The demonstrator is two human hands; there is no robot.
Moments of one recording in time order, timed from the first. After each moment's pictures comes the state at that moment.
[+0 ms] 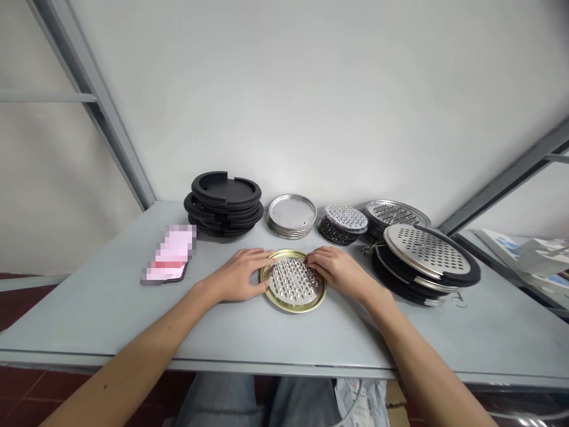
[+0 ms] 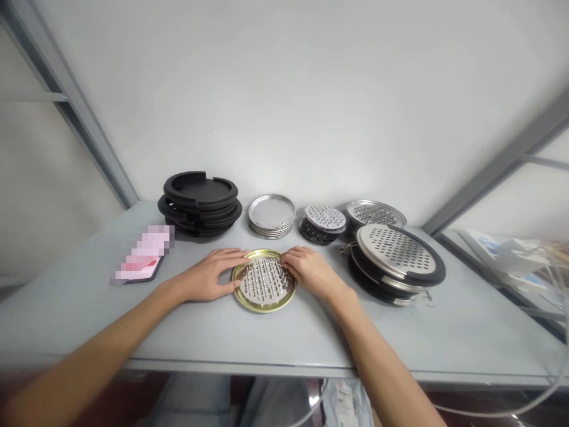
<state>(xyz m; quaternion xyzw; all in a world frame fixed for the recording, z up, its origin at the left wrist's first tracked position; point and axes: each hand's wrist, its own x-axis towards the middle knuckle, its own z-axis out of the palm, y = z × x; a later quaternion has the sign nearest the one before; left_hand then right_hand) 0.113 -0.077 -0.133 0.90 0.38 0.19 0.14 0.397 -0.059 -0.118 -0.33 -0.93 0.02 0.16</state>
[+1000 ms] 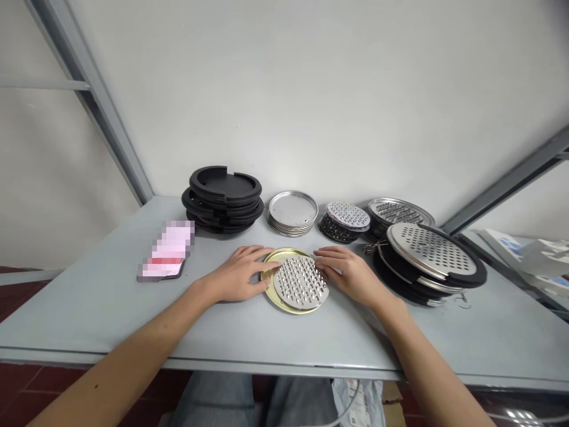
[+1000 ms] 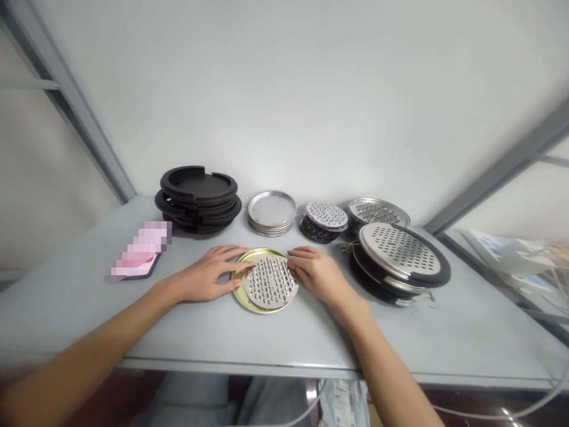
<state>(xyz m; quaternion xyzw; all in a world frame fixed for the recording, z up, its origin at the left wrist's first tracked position) 0.115 -0.080 -0.132 0.90 0.38 0.16 0.14 0.414 -0.069 -0.124 -0.36 -0.90 0.02 0.23</state>
